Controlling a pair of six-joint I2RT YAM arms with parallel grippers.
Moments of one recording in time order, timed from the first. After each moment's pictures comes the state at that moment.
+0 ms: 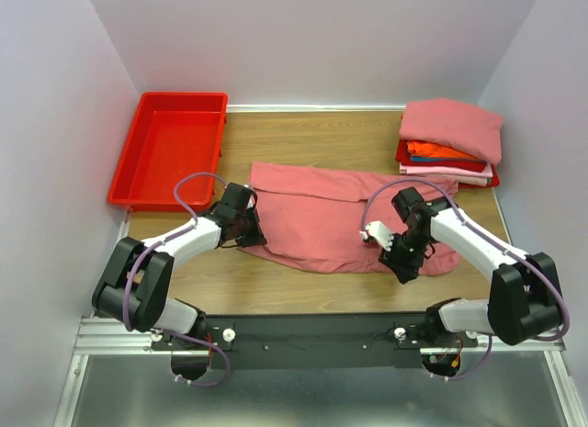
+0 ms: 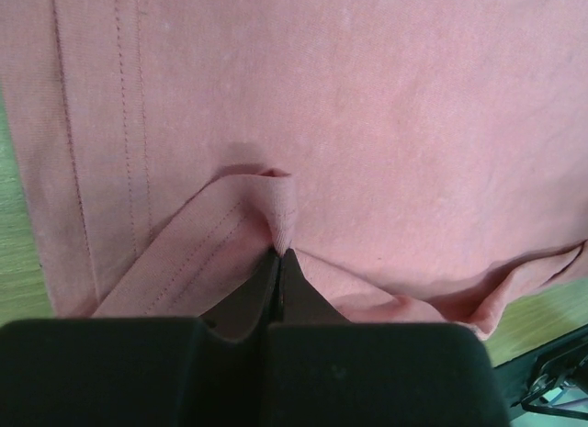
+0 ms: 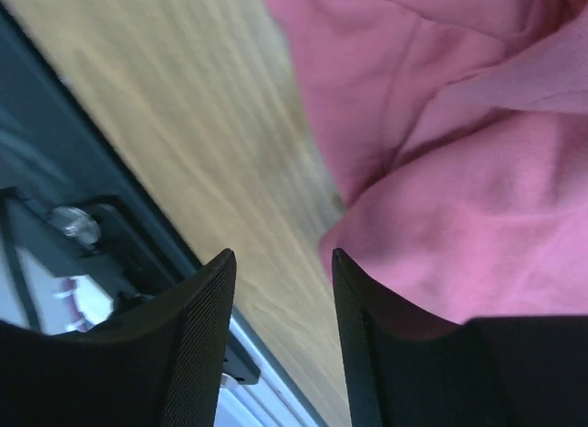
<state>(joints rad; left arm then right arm) -0.43 1.42 0.67 -0.25 0.18 -0.67 0.31 1.32 0.81 -1.09 -0.30 -0.86</state>
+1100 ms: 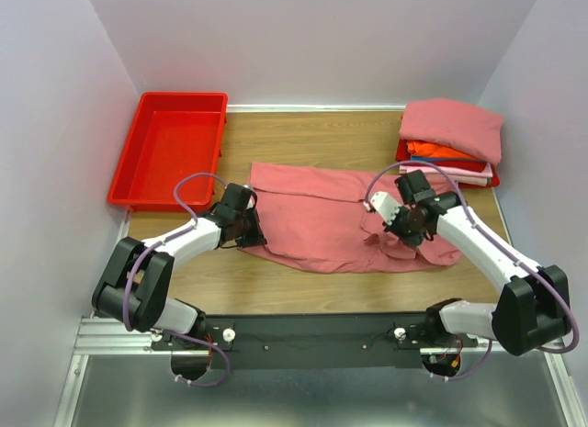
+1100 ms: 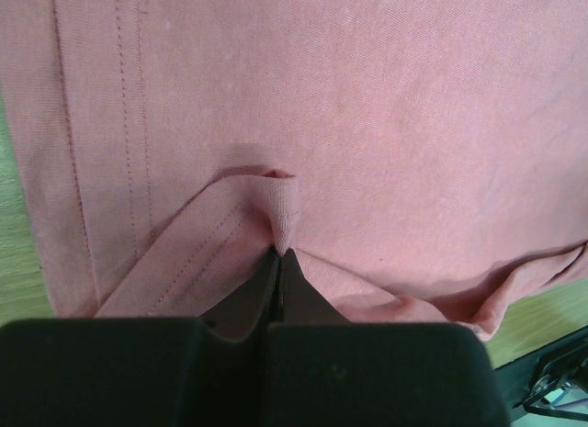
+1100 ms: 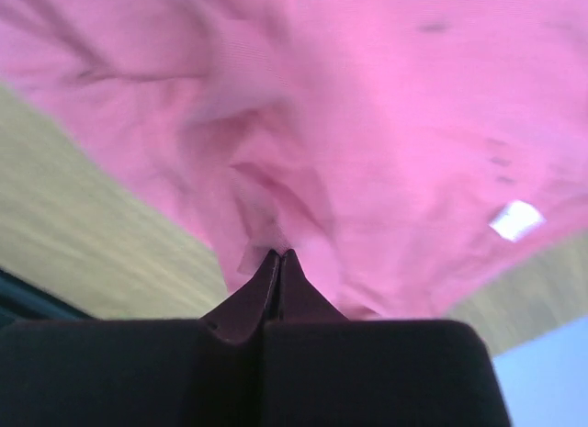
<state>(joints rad) -0.43 1.42 0.66 -0.24 0.18 -0.67 0.36 1.26 0.85 -0.89 -0.03 -0.67</state>
